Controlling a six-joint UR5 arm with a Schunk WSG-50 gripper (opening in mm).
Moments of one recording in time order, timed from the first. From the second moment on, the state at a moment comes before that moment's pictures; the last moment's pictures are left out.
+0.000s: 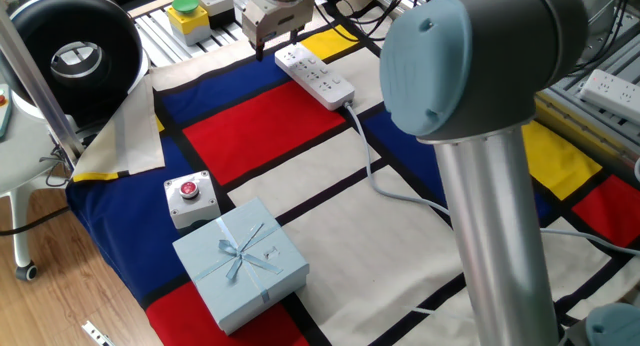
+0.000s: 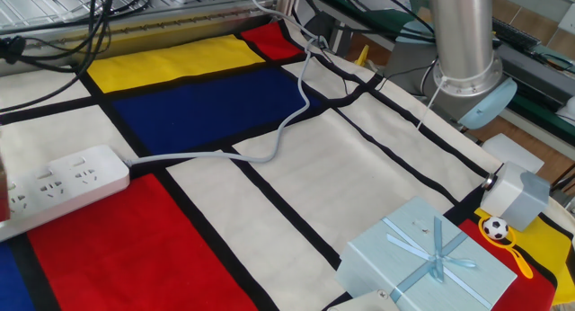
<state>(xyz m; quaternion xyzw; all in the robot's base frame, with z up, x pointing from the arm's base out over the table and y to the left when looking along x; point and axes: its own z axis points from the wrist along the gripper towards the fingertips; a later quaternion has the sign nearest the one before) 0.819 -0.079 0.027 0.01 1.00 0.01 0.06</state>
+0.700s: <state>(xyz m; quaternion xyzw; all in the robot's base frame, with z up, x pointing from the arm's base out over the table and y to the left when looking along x) 0.814 -0.086 0.018 0.02 1.00 0.01 0.05</state>
